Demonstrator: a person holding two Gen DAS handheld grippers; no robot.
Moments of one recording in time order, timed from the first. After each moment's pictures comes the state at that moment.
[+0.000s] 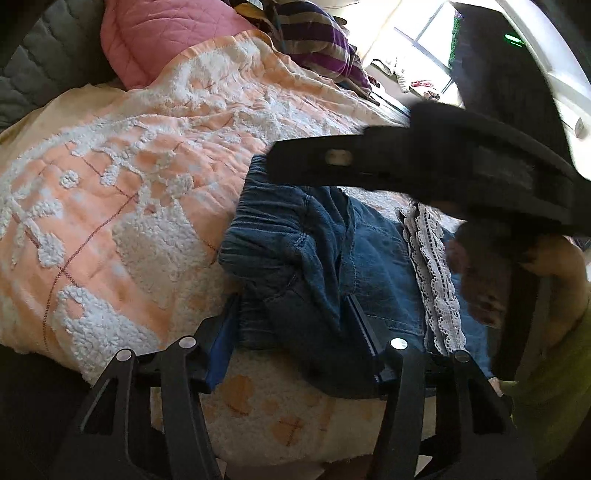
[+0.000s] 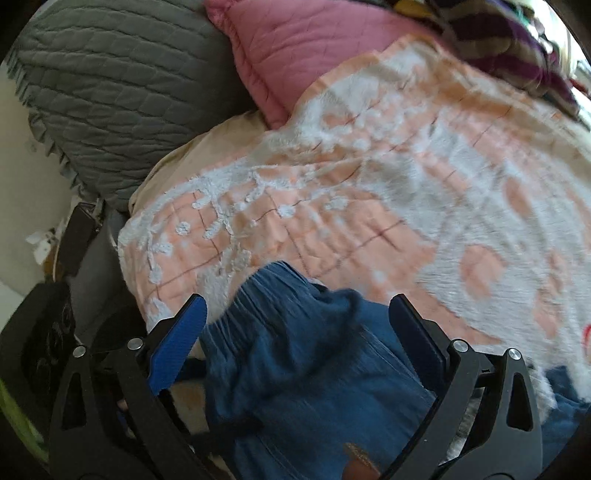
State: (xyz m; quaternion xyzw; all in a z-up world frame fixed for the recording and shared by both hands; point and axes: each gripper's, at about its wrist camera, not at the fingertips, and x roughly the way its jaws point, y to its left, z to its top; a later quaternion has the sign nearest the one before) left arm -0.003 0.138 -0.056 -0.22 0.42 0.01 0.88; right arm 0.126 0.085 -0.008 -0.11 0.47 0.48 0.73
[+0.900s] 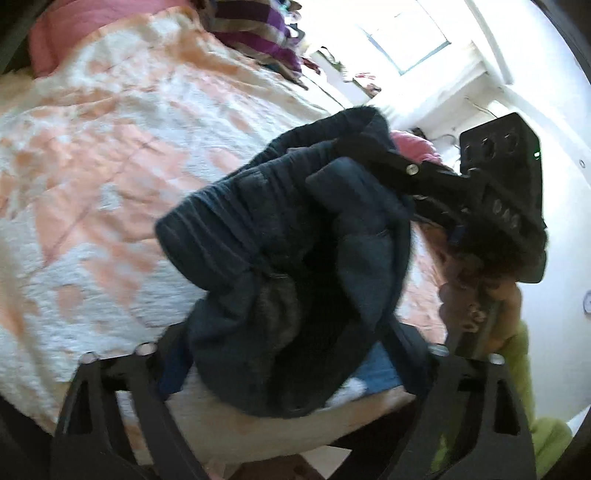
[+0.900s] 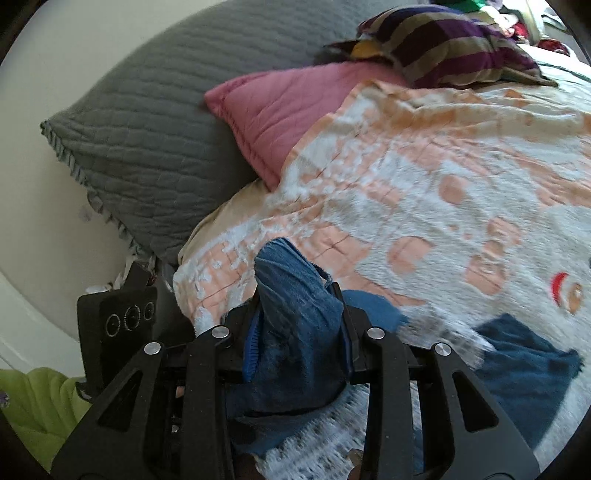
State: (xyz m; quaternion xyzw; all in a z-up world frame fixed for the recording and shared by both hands) left arm 0.022 0.074 -0.028 -0.29 0.41 -0.14 0.85; right arm 0.152 -0.064 0.035 0.05 0.42 0.52 0.74
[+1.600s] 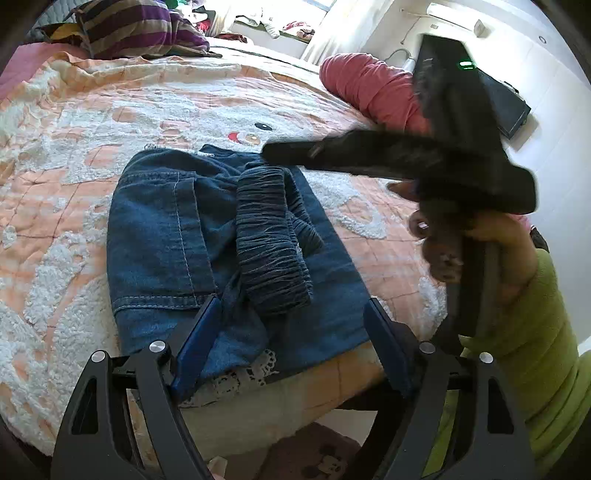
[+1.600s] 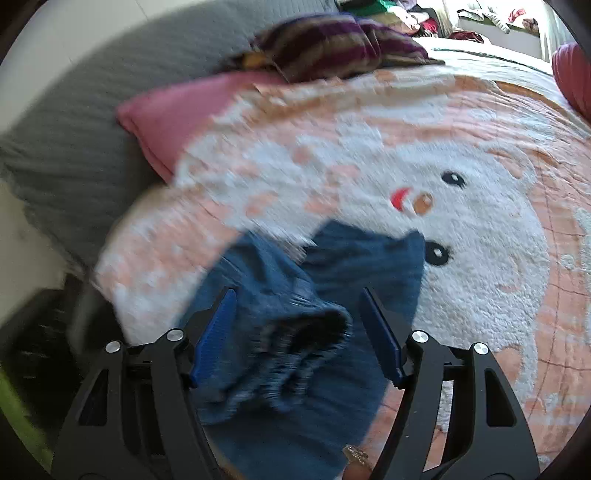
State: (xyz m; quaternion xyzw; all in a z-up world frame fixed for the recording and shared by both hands) left arm 0.027 -0.048 -0.029 -0.11 0.45 -0.21 0.86; right arm 0.140 -0.176 -0.011 0.02 0.45 0.35 0.82
